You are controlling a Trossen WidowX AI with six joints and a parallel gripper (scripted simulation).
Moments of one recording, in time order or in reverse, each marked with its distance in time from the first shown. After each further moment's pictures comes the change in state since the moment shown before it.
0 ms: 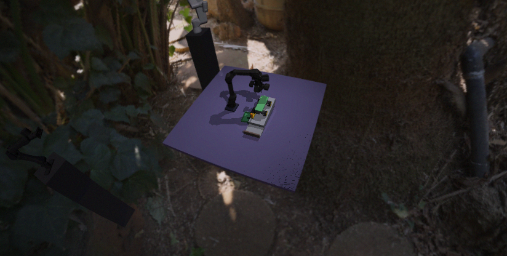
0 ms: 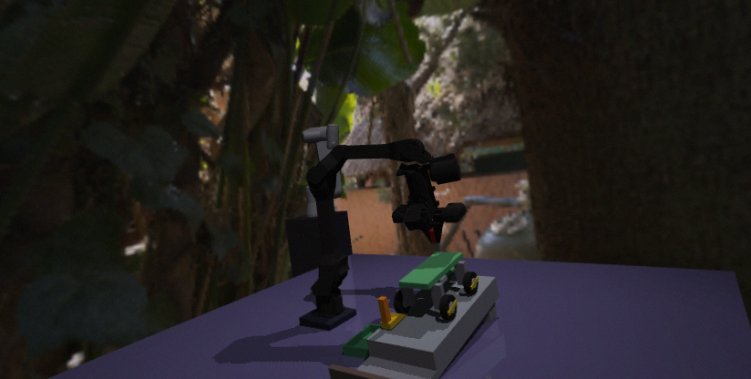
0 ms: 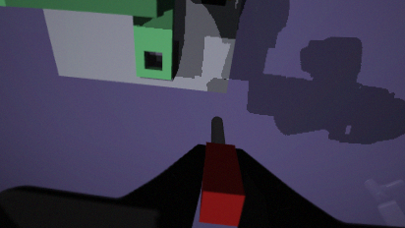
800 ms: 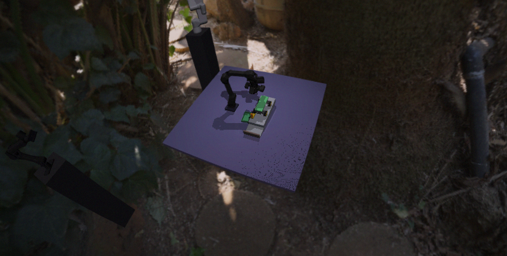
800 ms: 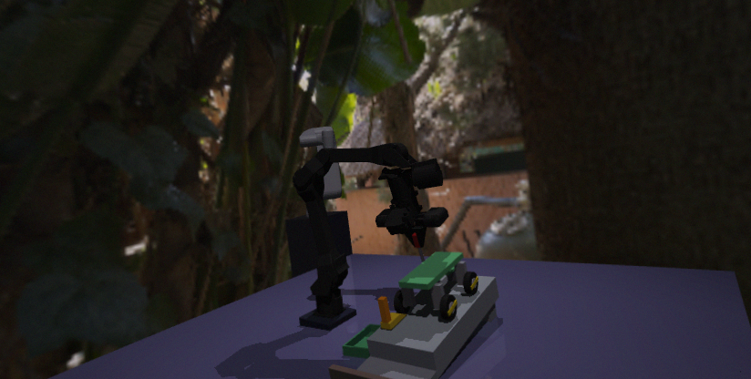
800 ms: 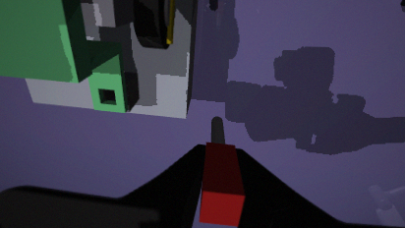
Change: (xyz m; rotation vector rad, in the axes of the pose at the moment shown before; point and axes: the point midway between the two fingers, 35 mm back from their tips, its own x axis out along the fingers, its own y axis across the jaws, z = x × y) arm -0.002 -0.034 0.028 0.008 -0.008 0.003
